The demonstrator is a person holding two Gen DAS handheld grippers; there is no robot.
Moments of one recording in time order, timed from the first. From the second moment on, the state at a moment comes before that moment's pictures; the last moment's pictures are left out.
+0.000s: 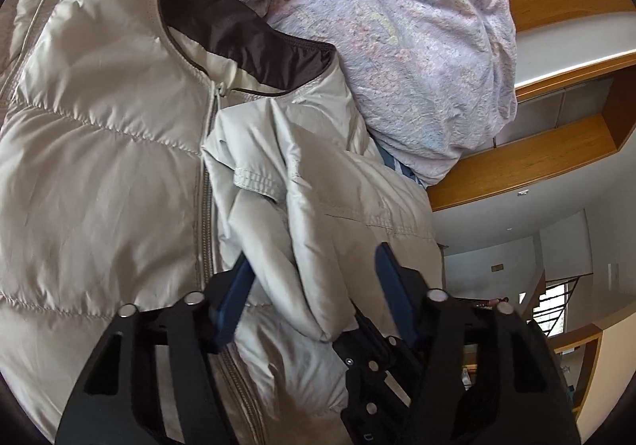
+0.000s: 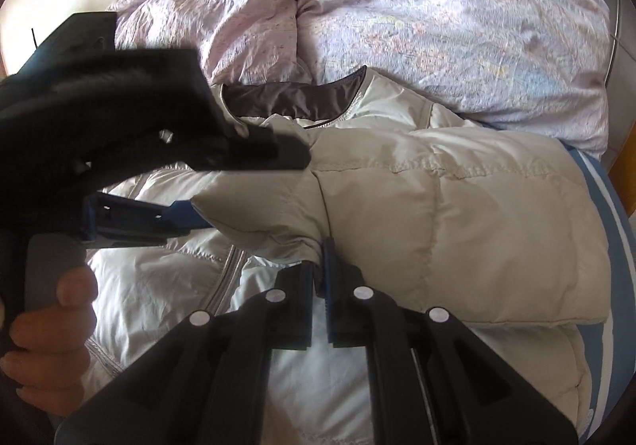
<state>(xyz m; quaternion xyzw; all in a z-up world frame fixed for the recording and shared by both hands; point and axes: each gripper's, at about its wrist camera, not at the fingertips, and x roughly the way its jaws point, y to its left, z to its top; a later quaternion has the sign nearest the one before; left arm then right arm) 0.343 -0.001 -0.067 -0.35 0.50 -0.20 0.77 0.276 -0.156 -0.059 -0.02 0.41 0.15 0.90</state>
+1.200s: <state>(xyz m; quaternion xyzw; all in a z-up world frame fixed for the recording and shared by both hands) 0.295 0.055 0.015 -0.19 0.38 -0.12 0.90 0.329 -0.212 -0.021 0.02 0.37 0.00 0.93</state>
